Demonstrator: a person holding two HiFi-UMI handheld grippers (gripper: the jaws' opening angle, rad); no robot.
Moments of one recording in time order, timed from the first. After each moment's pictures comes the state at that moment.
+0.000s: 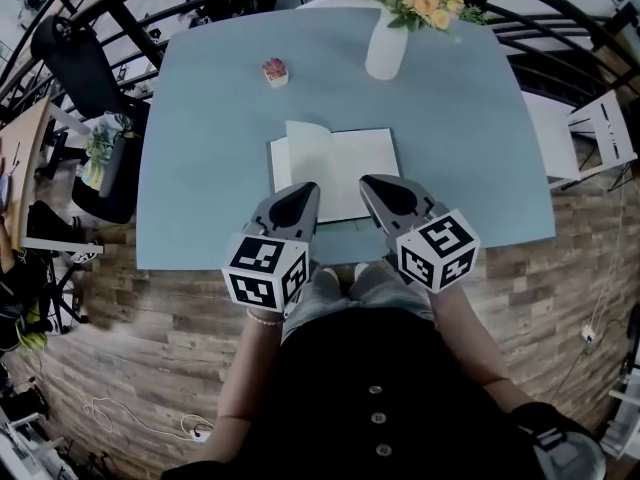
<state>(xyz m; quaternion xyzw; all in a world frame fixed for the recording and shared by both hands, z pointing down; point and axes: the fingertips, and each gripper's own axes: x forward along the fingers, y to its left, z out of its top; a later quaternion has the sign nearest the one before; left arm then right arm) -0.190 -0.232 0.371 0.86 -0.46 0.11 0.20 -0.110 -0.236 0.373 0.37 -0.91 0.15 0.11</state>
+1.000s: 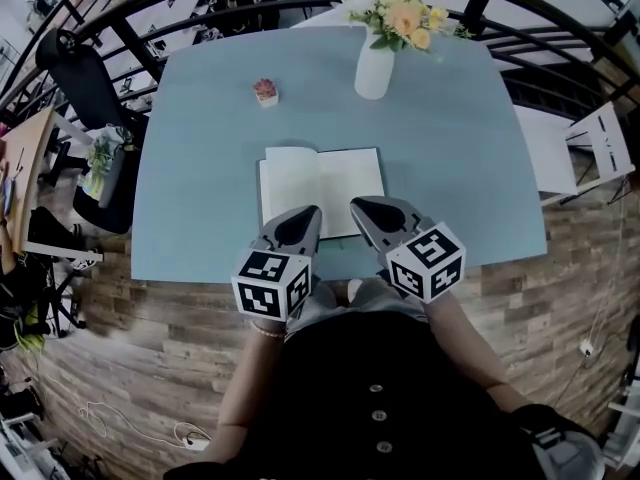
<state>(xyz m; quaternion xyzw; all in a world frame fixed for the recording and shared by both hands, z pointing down) -0.152 -0.232 0.390 0.84 -0.47 0.13 0.24 -0.087 -0.237 0.383 0.34 -0.92 0.16 0.13</state>
